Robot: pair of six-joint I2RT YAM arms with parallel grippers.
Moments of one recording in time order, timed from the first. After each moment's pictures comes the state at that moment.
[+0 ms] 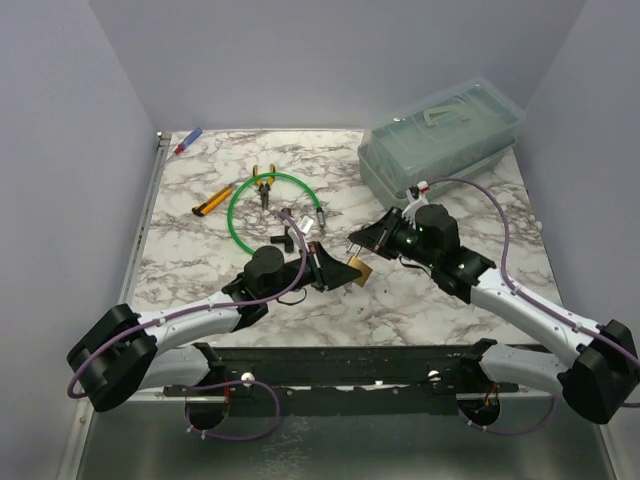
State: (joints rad) left arm -0.84 1.18 0.45 0.66 0.28 -0.97; right arm 0.67 1.14 0.79 -0.04 -0.12 1.01
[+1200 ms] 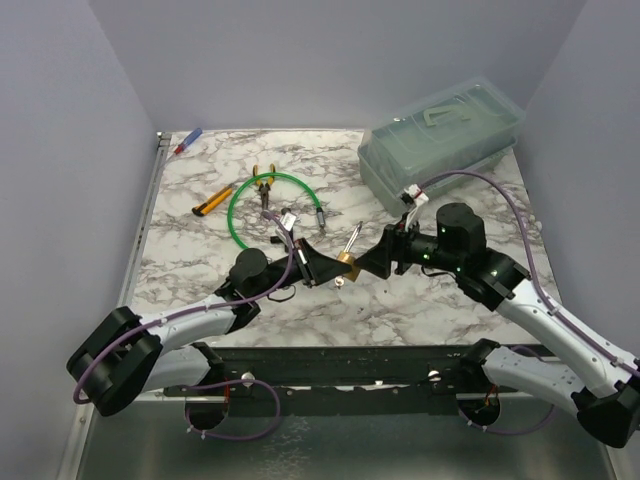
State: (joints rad) left arm -0.75 1.19 0.36 0.87 0.40 -1.14; right arm 0.68 0.91 0.88 -0.29 -0.38 0.44
